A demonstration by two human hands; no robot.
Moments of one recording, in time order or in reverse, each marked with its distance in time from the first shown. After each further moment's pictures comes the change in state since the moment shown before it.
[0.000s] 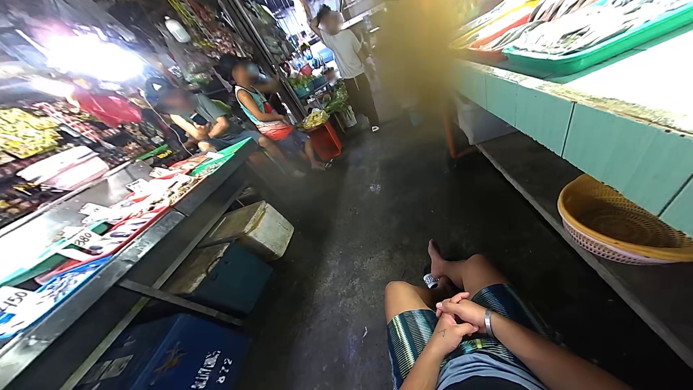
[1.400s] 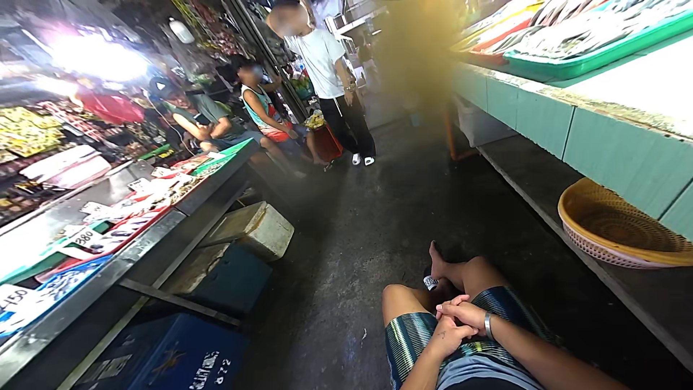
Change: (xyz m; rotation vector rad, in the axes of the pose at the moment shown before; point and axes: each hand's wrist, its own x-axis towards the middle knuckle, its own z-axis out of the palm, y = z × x) left_hand -0.001 0.001 0.000 0.004 -0.011 -0.003; right_hand 0.005 0.004 0.000 0.042 0.004 -0.005
